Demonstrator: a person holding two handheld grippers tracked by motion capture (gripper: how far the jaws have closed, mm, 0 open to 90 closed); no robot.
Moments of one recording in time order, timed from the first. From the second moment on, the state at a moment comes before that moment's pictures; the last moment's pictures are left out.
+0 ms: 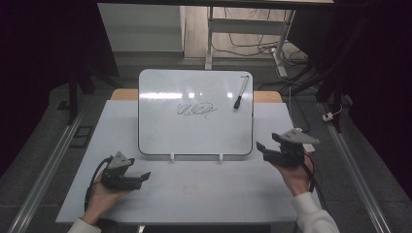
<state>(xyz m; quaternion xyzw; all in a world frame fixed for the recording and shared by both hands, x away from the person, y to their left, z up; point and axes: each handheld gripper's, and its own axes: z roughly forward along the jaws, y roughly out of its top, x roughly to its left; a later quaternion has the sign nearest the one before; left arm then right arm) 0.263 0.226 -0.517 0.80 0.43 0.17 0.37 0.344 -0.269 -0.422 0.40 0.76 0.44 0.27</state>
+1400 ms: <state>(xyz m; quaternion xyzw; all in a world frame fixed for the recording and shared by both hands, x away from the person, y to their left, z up) 0.259 0.228 -0.519 0.80 0.42 0.18 0.38 0.515 -0.149 -0.359 0.53 0.68 0.35 0.36</state>
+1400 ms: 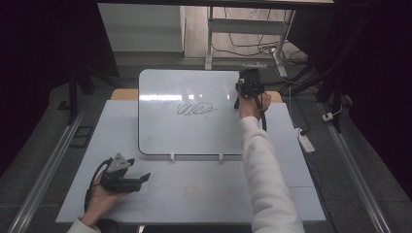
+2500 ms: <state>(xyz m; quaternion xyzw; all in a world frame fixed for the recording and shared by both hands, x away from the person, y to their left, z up) 0.256 0.231 -0.519 0.80 0.43 0.19 0.39 0.482 -0.167 -0.353 0.50 0.67 0.45 0.33</state>
